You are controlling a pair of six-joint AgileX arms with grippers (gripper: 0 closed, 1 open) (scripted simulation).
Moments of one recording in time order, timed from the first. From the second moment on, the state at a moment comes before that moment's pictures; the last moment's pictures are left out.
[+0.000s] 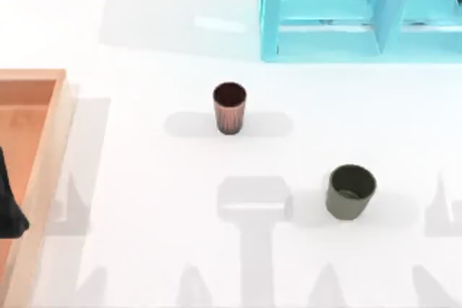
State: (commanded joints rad) left arm 0.00 0.00 0.00 0.00 0.00 0.00; right arm 0.00 0.00 0.00 0.00 0.00 0.00
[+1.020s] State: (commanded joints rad) left arm -0.28 1.08 1.13 -0.66 -0.06 -0.27; right arm 0.00 0.00 0.00 0.00 0.00 0.00
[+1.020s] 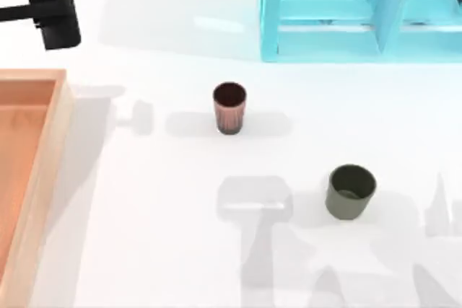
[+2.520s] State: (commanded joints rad) left arm -0.66 2.53 2.64 -1.52 -0.11 -0.62; right arm 0.00 0.00 0.00 0.00 0.00 0.00
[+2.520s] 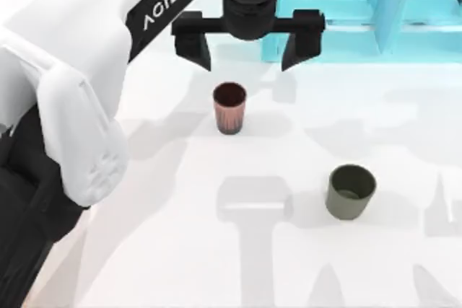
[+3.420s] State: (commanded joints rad) left arm -0.64 2.53 2.25 -1.13 -0.10 -0.59; right arm 0.00 0.00 0.00 0.00 0.00 0.00
